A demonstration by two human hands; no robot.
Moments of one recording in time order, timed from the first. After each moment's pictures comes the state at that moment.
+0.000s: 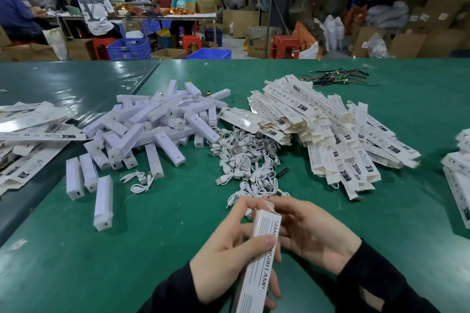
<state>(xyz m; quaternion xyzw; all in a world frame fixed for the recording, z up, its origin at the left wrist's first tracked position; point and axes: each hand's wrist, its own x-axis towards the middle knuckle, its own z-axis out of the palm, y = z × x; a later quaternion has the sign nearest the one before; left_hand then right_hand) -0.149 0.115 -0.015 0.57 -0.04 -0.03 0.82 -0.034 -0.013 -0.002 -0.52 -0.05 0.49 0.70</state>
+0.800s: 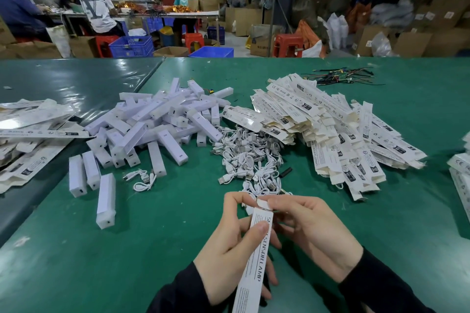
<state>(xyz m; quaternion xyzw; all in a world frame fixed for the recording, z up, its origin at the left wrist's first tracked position) -0.148 0.116 -0.025 0.62 0.00 0.04 0.78 -0.046 -0.011 0.000 -0.59 -0.14 0.35 0.71</state>
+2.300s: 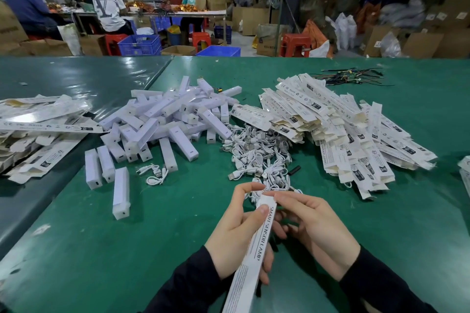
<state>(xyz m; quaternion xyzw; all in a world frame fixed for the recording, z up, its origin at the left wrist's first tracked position) -0.141 0.124 -0.025 0.58 0.02 0.01 0.81 -0.050 -0.006 -0.014 -0.59 -0.18 0.33 0.71</state>
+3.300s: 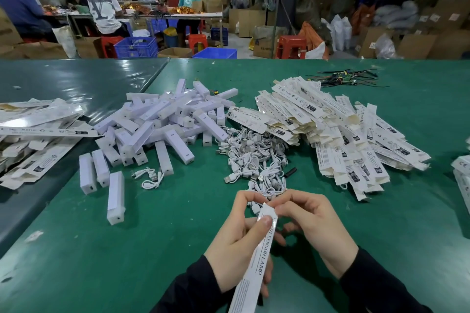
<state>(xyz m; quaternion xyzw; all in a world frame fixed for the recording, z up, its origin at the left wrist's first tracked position) -0.143 0.117 -0.029 0.61 0.01 0.03 0.79 -0.046 -0.011 -0.008 -0.66 -0.24 0.24 0.67</state>
